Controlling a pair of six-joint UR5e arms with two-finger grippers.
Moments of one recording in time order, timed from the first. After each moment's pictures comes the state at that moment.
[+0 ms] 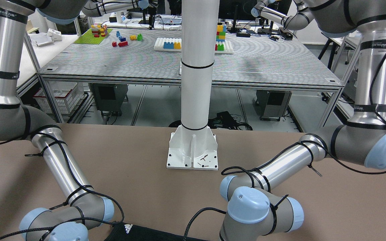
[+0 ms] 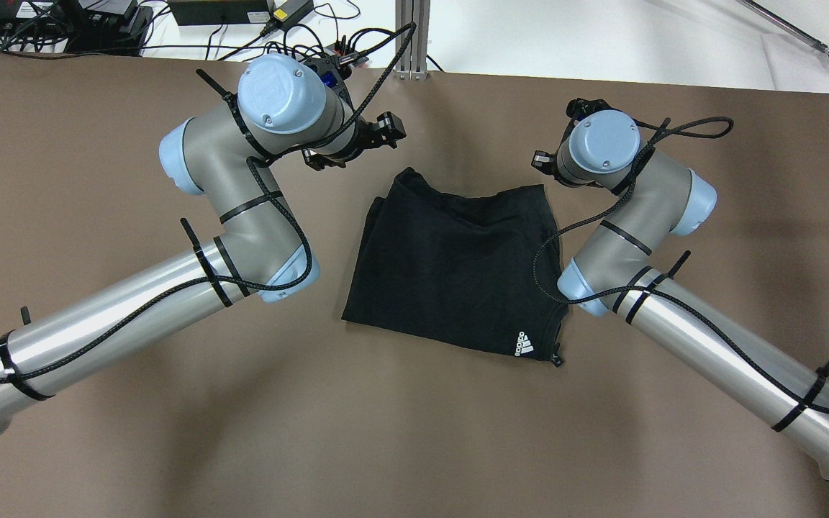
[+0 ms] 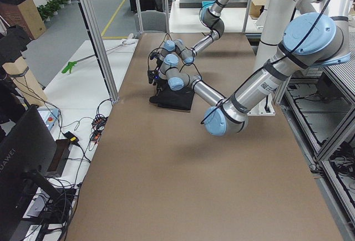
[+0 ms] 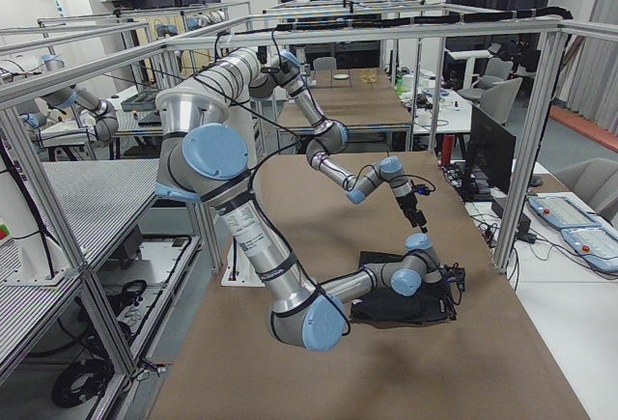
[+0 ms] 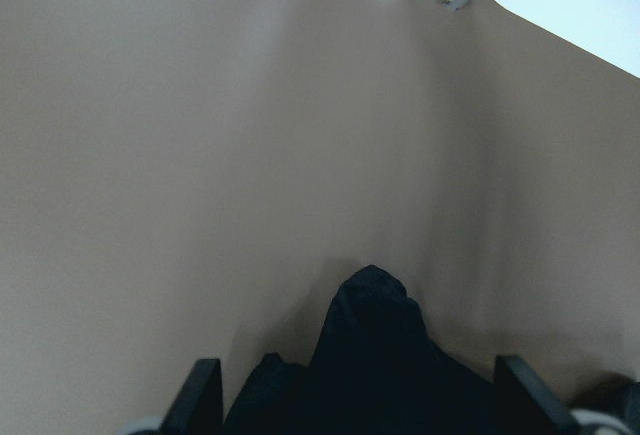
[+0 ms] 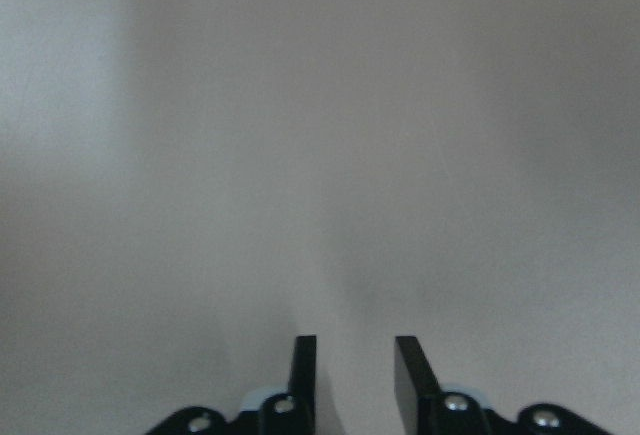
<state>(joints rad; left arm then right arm) -0.78 -2.50 -1.24 -2.06 -1.77 -1.46 0.86 -0.85 1.16 -1.09 1.67 1.27</state>
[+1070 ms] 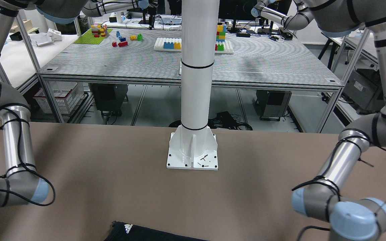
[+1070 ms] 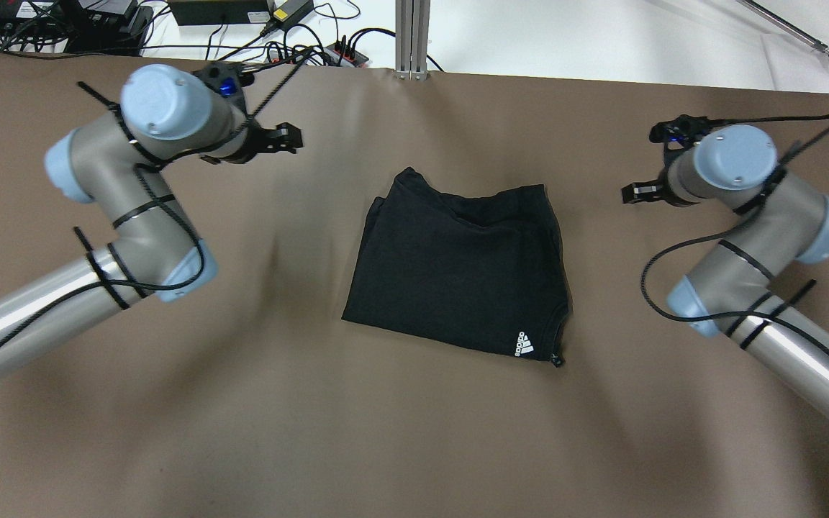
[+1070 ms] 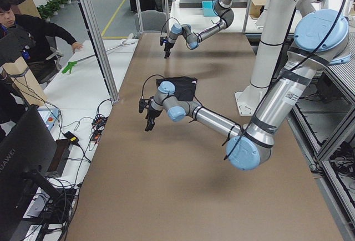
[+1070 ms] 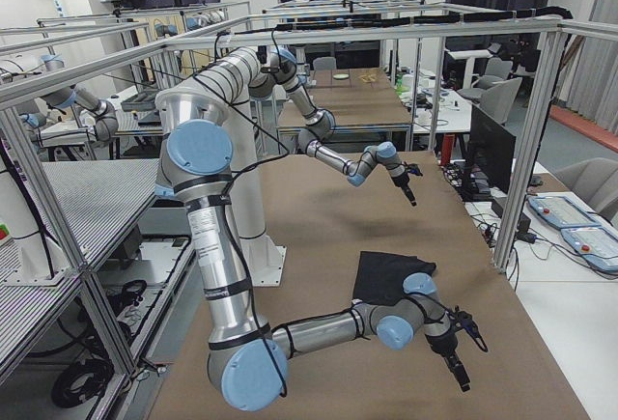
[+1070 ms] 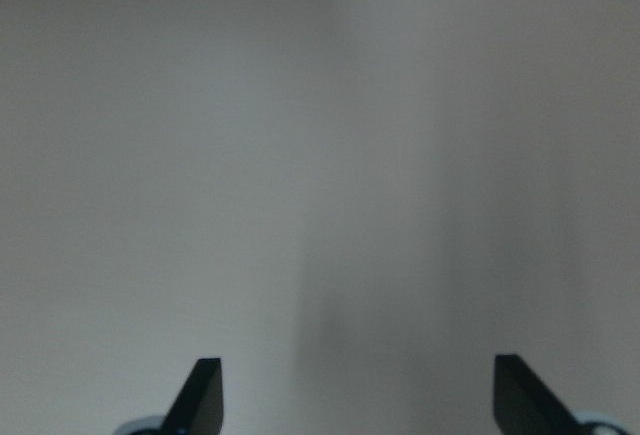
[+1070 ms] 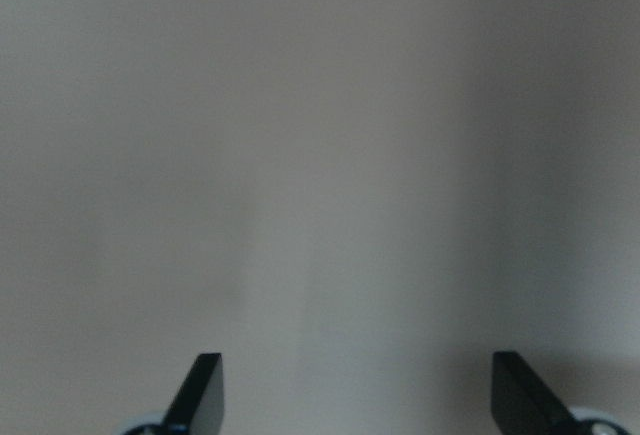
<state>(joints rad) -0.95 -2.12 -1.43 -2.04 -1.78 -1.06 1.05 -1.26 1.45 -1.11 1.74 0.58</state>
